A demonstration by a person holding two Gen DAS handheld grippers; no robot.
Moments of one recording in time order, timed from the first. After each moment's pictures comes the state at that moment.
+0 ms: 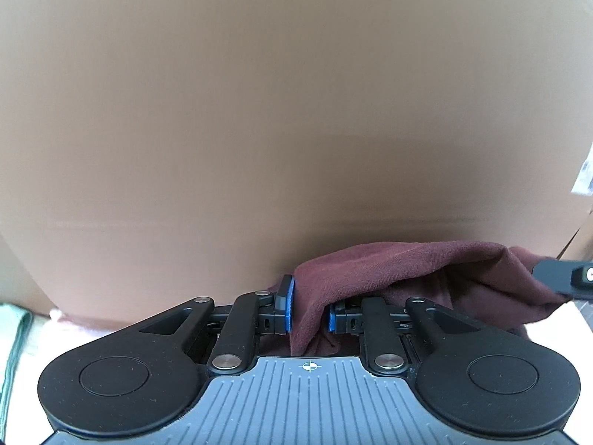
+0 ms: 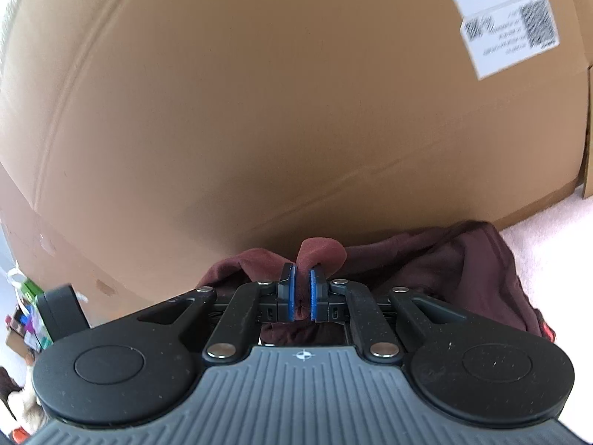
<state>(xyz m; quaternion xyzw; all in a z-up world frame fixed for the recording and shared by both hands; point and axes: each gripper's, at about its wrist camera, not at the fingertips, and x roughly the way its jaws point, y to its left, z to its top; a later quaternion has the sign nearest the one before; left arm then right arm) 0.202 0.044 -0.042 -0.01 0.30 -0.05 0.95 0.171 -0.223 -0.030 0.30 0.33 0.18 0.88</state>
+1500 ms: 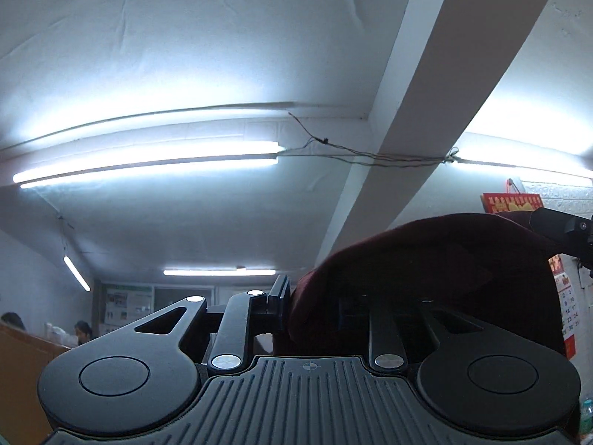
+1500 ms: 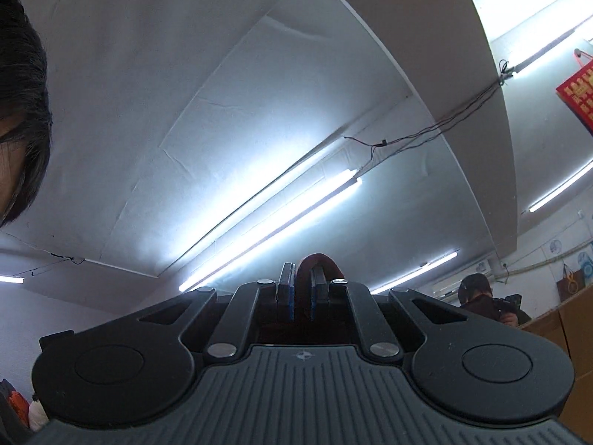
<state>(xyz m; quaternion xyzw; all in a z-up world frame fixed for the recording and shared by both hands) -0.280 -0.076 0.321 0.04 -0.20 -0.02 0.98 -0.264 -0.305 0.312 0.20 -0.23 0.34 0.89</state>
